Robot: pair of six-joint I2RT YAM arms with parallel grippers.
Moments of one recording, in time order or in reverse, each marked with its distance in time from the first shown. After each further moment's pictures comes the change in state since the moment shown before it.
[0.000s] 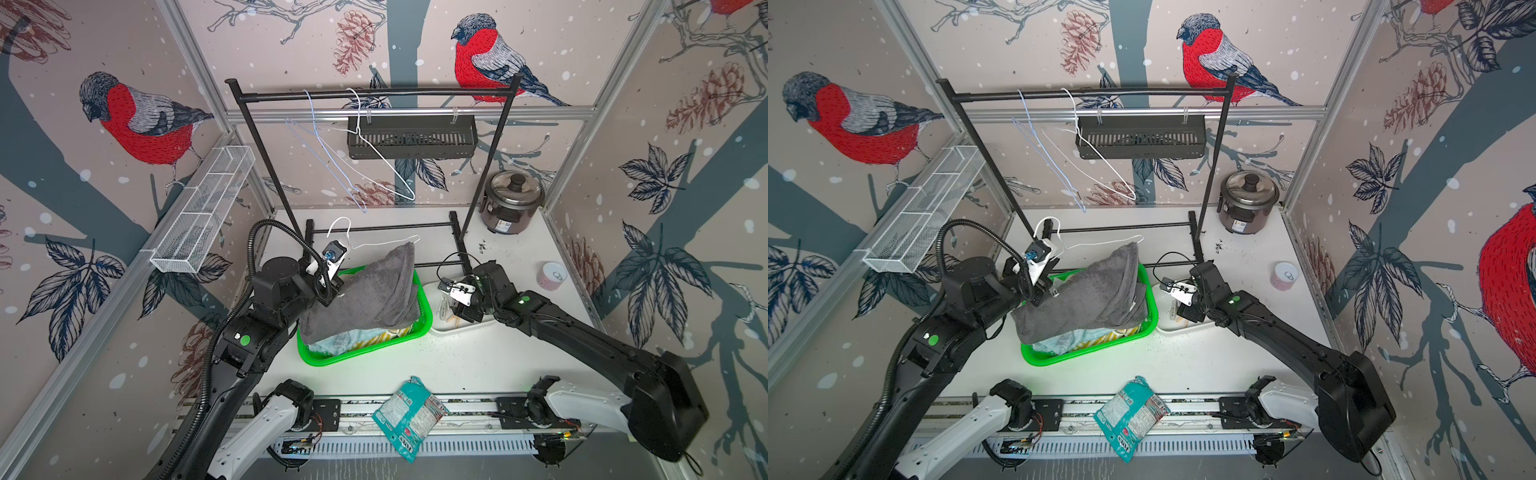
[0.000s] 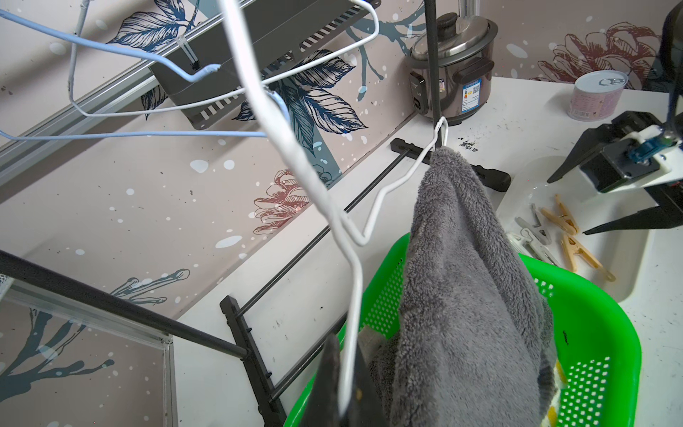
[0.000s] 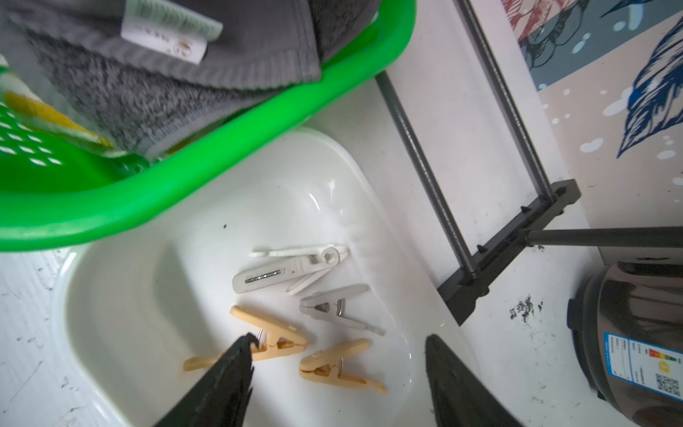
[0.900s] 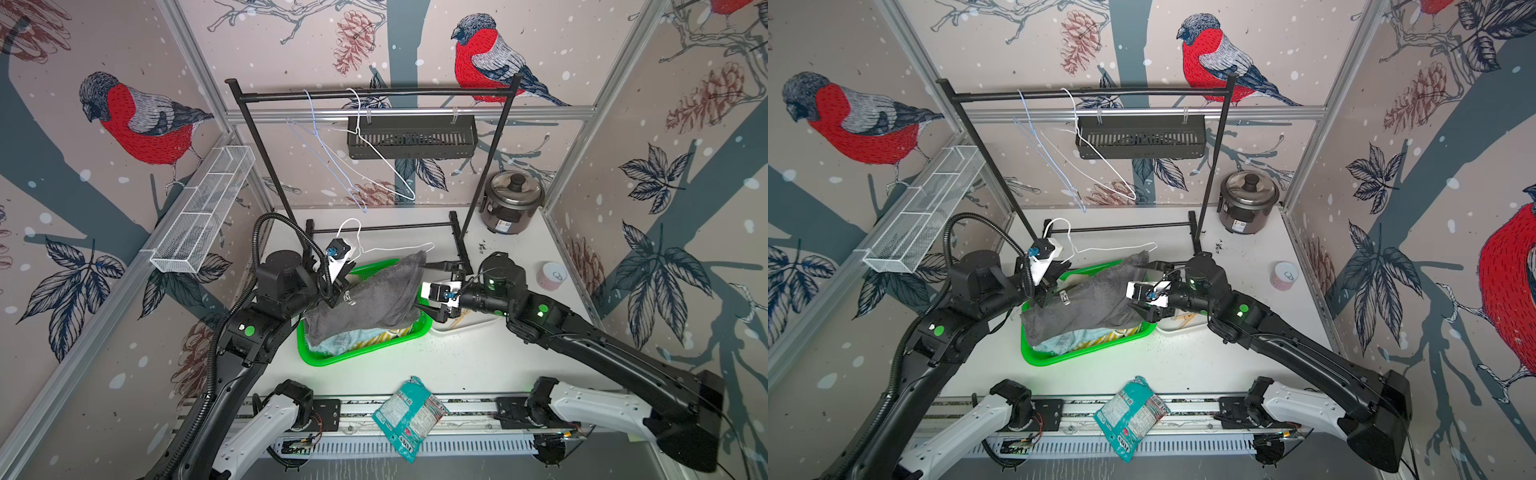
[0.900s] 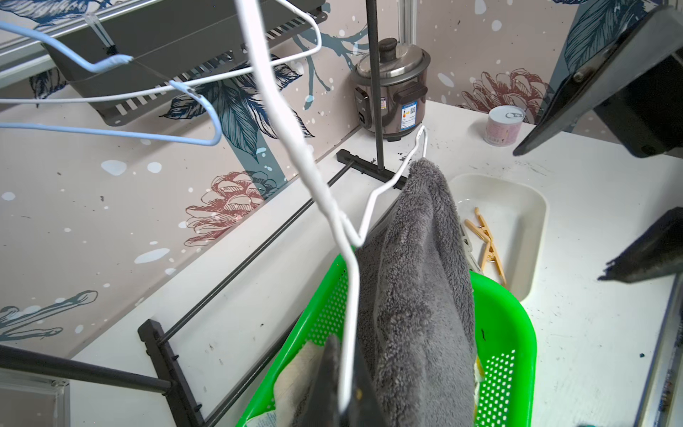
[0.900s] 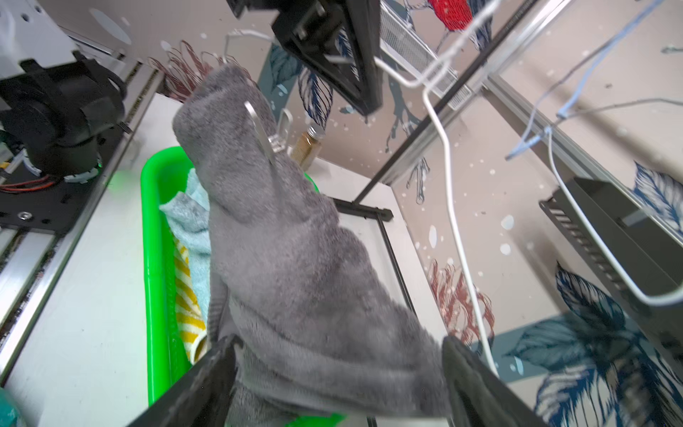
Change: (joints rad) left arm 0.040 0.048 0.013 -0.015 0.231 -0.087; right arm 0.297 -0.067 0.225 0.212 -0.269 -0.082
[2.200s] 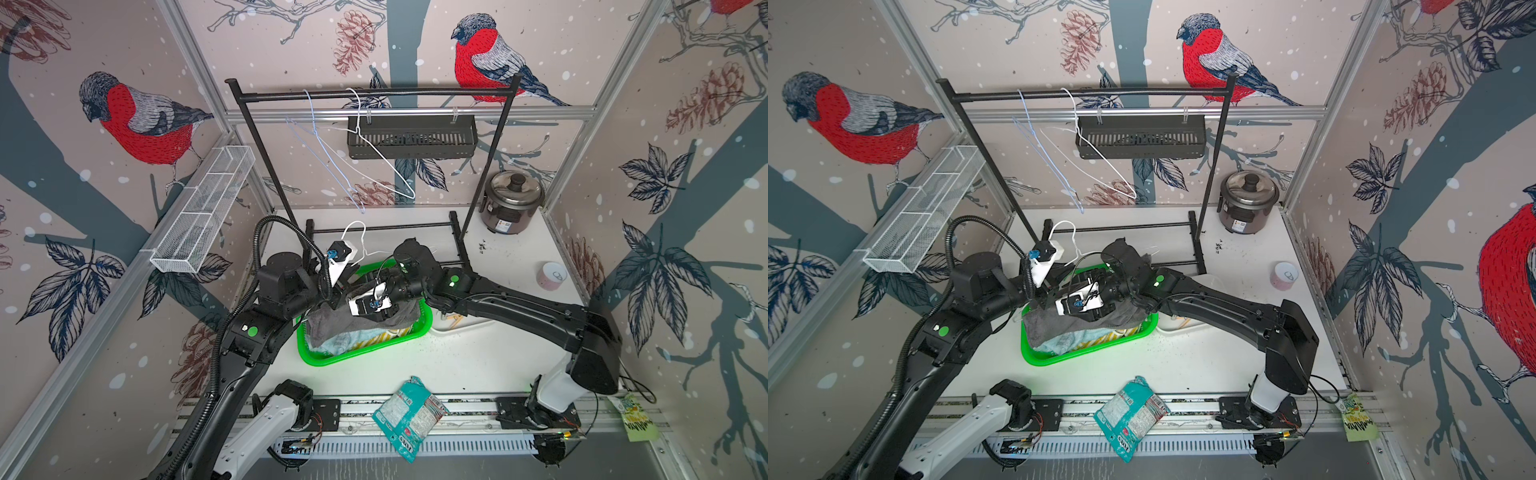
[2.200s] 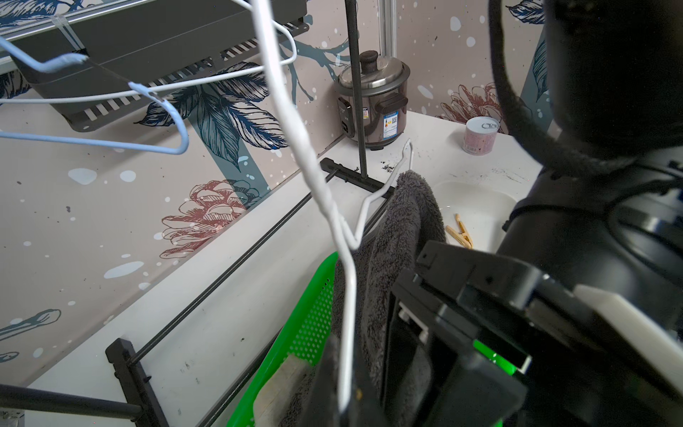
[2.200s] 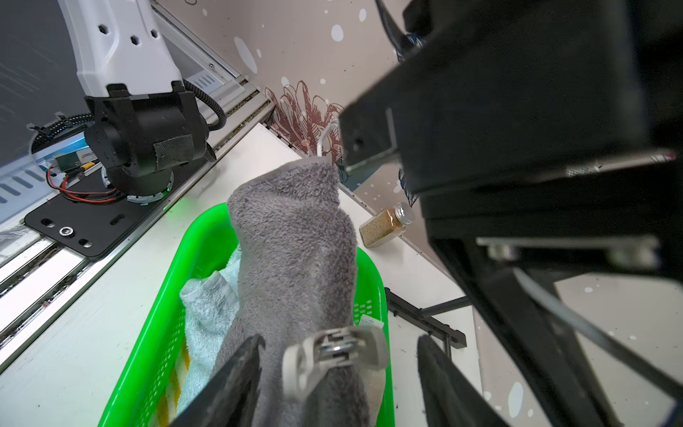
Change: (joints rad) left arm 0.010 -0.011 -0.040 0.044 0.066 -0.010; right arm 0.156 0.558 0.438 -0.055 -0.182 -0.210
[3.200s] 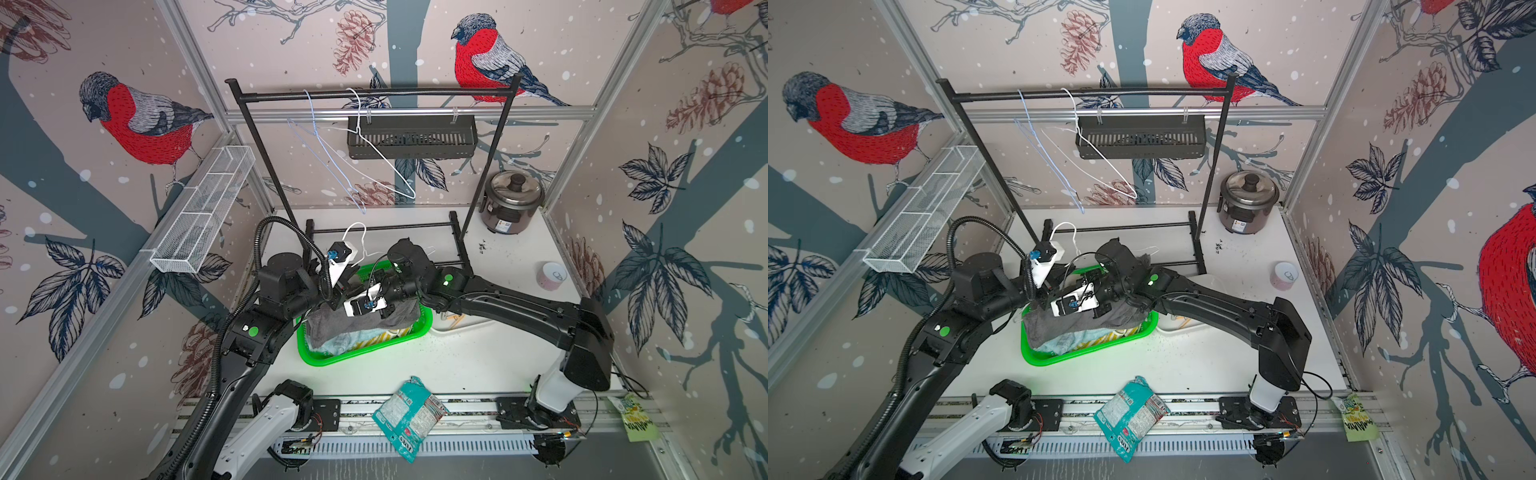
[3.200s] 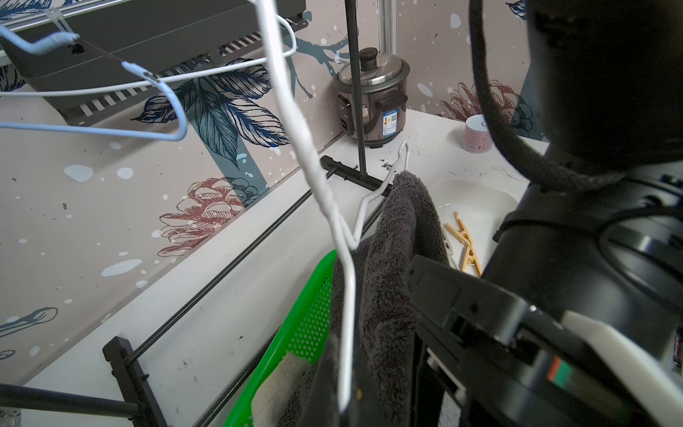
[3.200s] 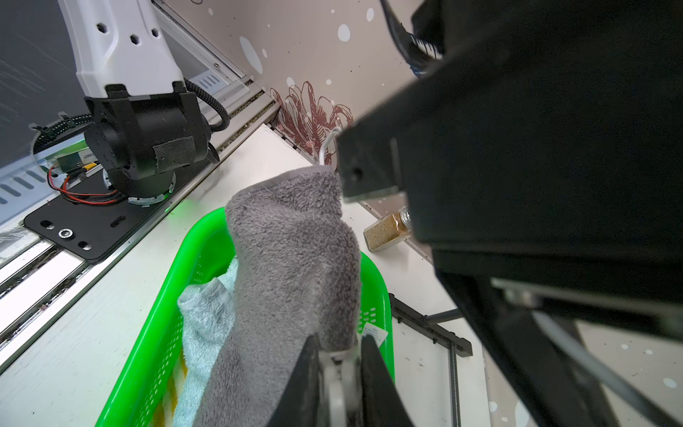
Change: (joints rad) left arm 0.002 -0.002 -0.008 0.001 0.001 0.000; right arm 0.008 0.029 0.035 -0.015 -0.003 0.002
